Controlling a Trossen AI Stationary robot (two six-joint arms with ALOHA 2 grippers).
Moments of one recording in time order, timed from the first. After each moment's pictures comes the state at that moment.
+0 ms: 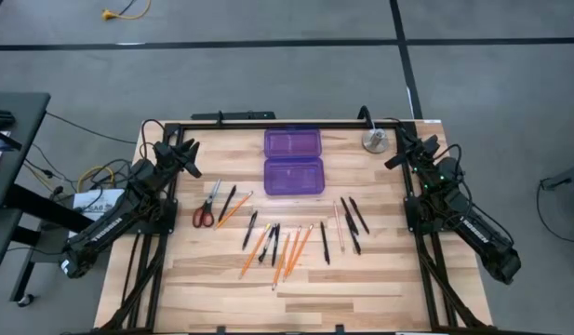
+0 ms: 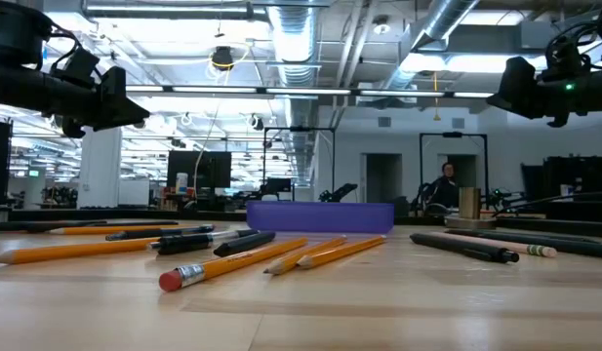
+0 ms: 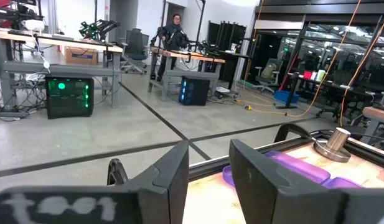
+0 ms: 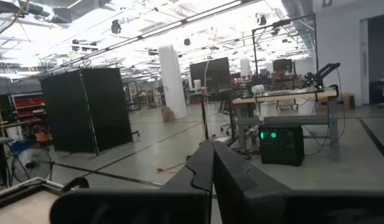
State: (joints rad) left arm 0.80 0.01 0.01 0.05 -0.15 -0.18; right arm -0.89 0.00 0.01 0.22 0.10 0.07
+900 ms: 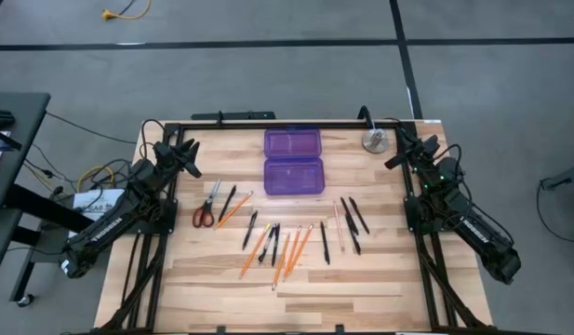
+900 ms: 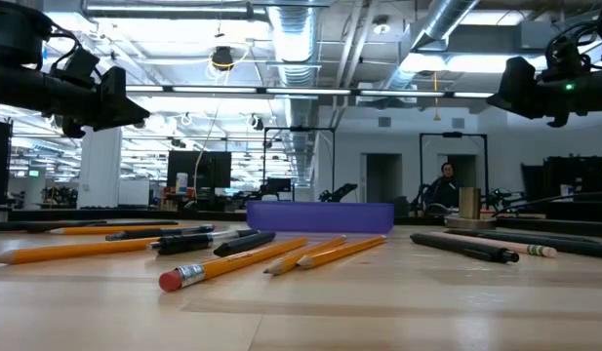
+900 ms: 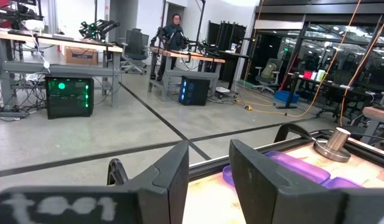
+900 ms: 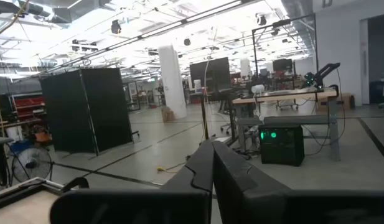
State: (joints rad) left arm 0.80 0.01 0.01 0.05 -0.15 -0.18; right arm -0.89 0.00 0.01 0.22 0.10 0.07
